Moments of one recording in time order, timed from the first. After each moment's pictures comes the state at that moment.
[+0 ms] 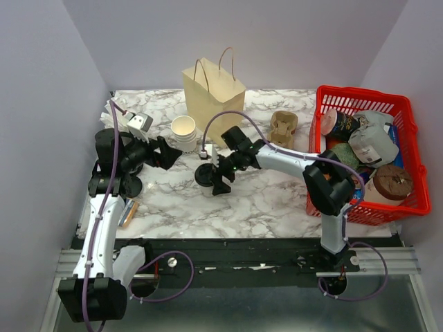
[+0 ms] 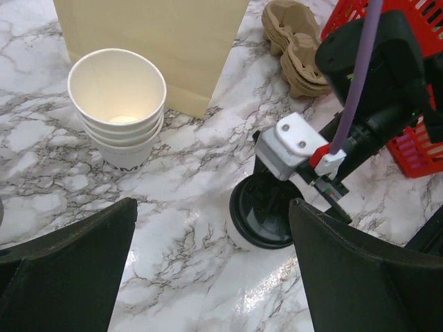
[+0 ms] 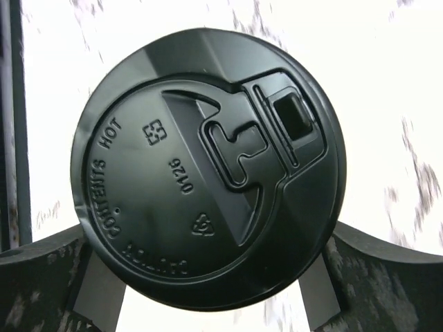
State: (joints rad) left arm 0.05 0.91 0.85 -0.27 0.71 -0.08; right arm 0.76 1.96 1.38 -0.40 -0.67 -0.53
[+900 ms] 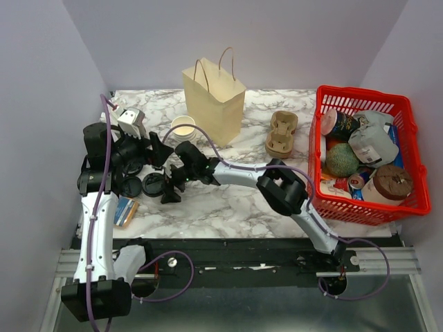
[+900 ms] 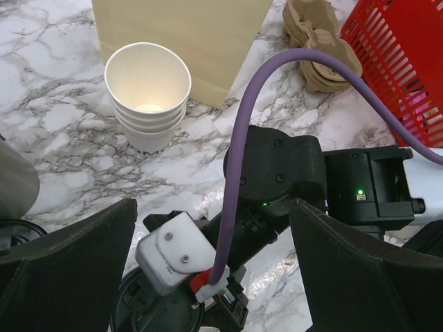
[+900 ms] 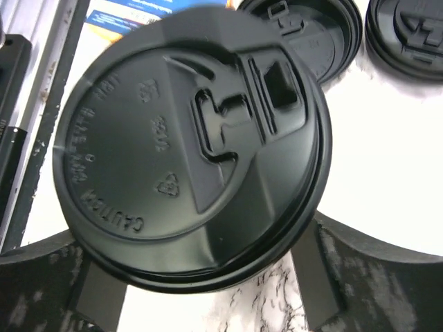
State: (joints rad) left arm 0.12 0.93 1.01 -0.48 0.71 -0.01; right arm 1.01 2.37 1.78 0.04 -0.69 -0.26
